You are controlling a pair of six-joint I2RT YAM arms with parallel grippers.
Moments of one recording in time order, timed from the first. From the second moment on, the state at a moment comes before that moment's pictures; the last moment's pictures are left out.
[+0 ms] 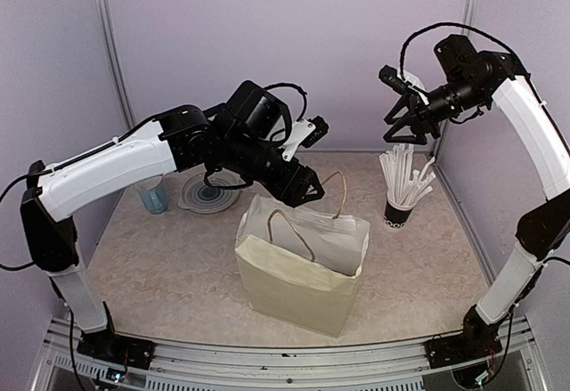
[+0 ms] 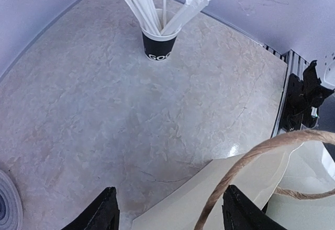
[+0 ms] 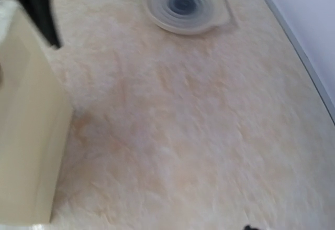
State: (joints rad) left arm -1.03 1.77 1.85 -0.77 0.07 -0.08; right arm 0.32 1.67 2.13 -1.36 -0.63 -0.80
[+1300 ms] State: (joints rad) left arm -0.94 1.75 1.79 -0.67 -0.16 -0.18; right arm 0.11 1.71 1.91 -1.21 -0.46 -0.73
